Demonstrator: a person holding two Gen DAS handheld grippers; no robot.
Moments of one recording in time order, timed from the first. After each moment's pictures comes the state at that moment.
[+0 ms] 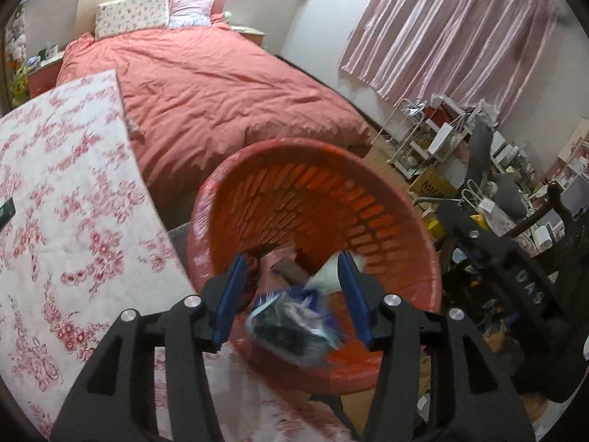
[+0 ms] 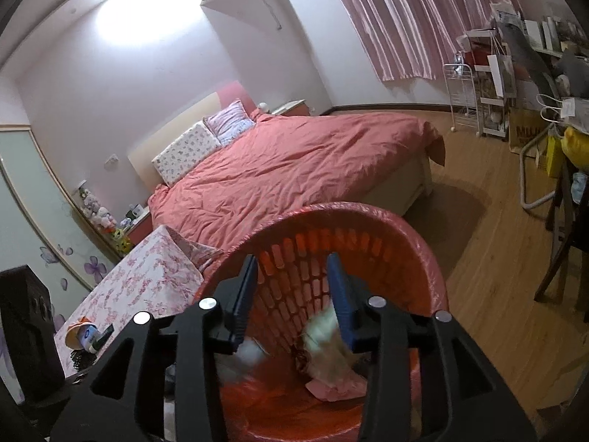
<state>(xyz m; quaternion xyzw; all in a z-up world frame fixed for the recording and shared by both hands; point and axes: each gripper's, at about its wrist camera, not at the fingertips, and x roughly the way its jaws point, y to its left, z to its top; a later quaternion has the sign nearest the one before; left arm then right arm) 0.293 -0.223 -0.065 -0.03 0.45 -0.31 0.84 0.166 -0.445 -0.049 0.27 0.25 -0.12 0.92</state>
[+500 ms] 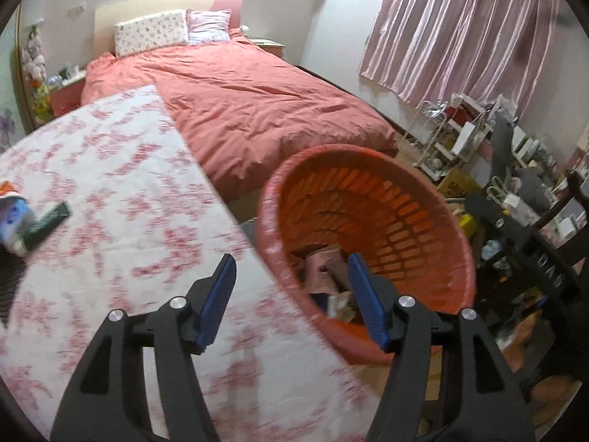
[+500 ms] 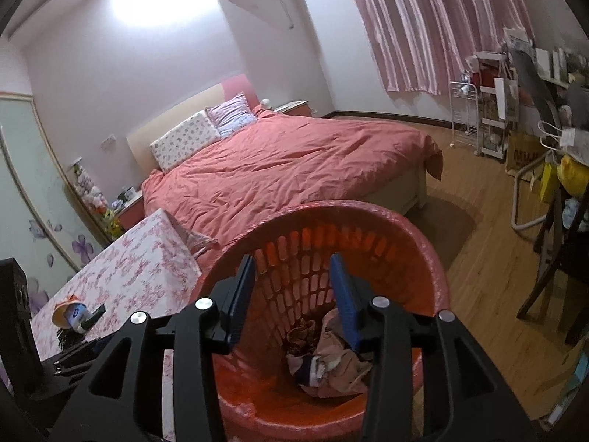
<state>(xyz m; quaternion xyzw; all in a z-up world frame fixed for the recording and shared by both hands) 0.279 -0.178 -0.054 0.02 0.42 -0.26 0.87 0.173 -0.421 -0.033 0.21 0.26 -0.12 0.93</state>
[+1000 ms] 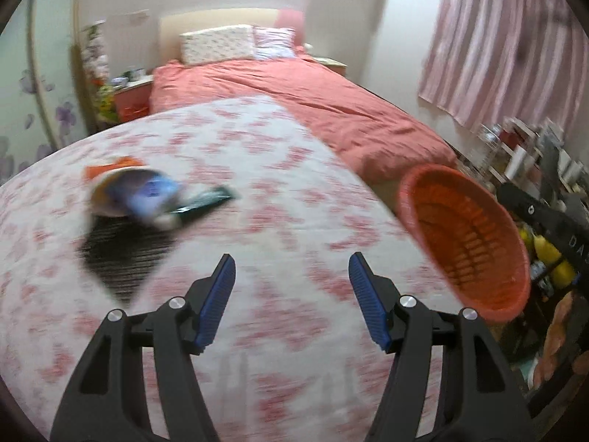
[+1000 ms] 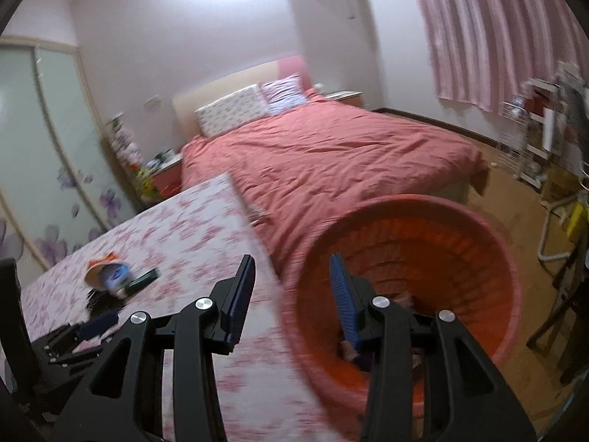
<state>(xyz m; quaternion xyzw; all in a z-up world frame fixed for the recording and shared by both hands) 0.272 -0.037 -0.038 0.01 0.39 -0.14 0.91 0.199 -0.327 -0.016 0.15 0.29 -0.03 0.95</state>
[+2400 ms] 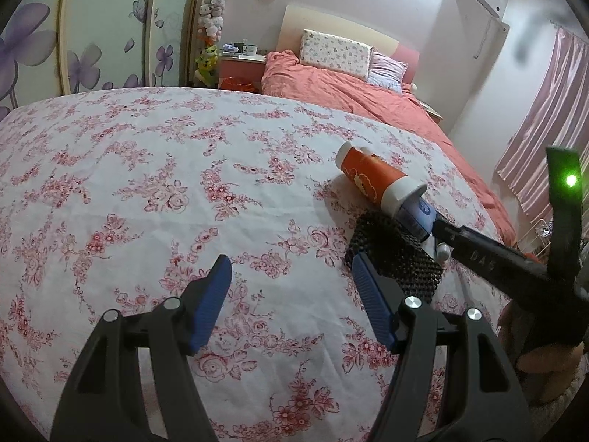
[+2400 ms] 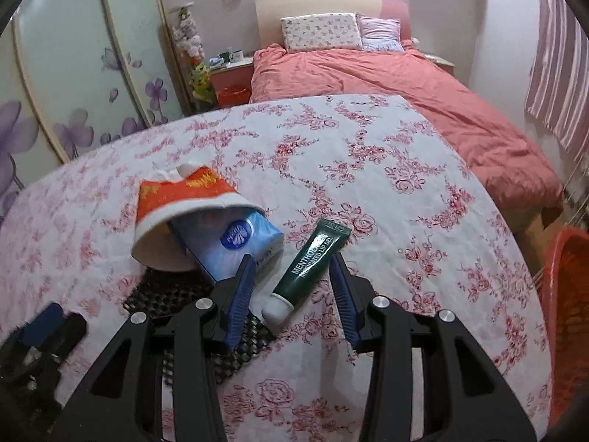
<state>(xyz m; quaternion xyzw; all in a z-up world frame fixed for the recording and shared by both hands) 0.291 0.173 -0.057 -0.13 0.39 0.00 0.91 0.325 -0.103 -0.060 0.01 0.41 0.07 0.91</state>
